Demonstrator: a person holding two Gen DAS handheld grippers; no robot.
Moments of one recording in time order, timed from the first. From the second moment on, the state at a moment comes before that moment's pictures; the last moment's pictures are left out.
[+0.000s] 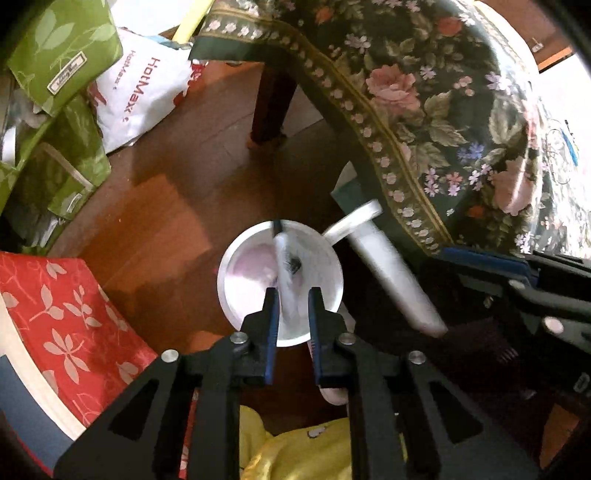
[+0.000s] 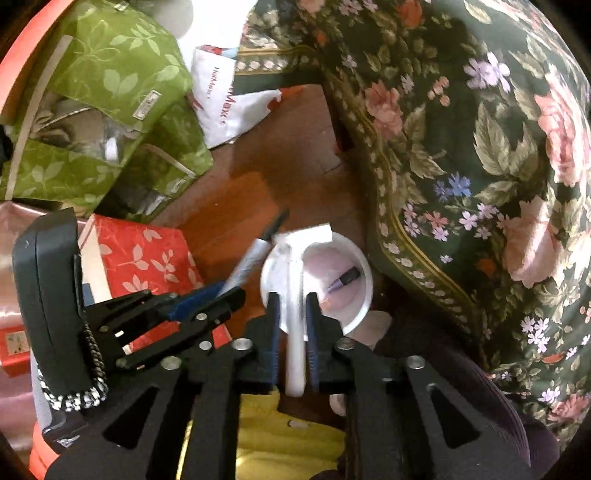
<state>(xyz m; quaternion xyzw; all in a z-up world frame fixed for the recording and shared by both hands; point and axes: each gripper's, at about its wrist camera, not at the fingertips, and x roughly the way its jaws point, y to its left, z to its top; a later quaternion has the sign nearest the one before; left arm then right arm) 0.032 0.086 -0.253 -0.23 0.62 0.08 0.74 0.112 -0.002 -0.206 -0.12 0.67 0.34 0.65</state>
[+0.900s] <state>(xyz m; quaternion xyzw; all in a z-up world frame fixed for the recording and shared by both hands) 0.029 0.056 -0.096 -0.19 0.47 0.09 0.86 0.104 -0.068 -0.071 -0.10 0.50 0.35 0.78</state>
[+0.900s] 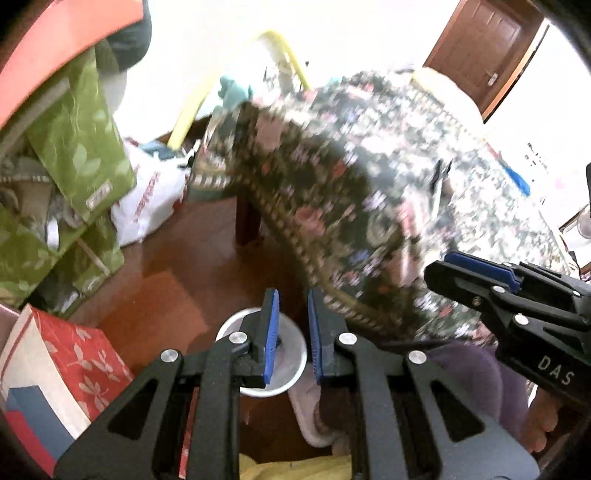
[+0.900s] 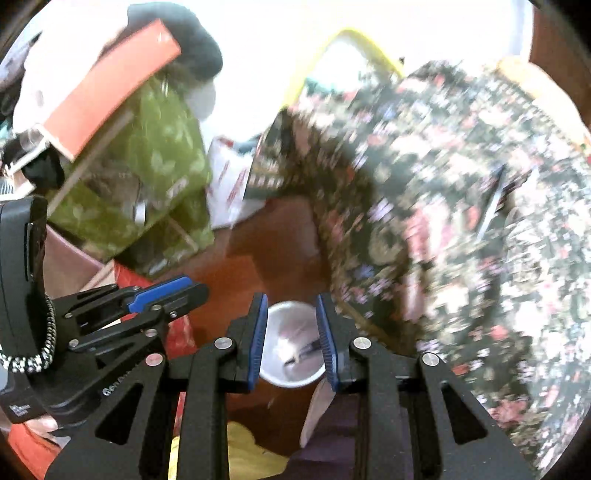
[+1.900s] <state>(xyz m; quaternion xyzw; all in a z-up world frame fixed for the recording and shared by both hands) 0.205 -0.066 -0.098 -0.11 0.46 0.01 0.88 0.259 -0.241 -0.088 -0.01 0.49 0.20 0.85</state>
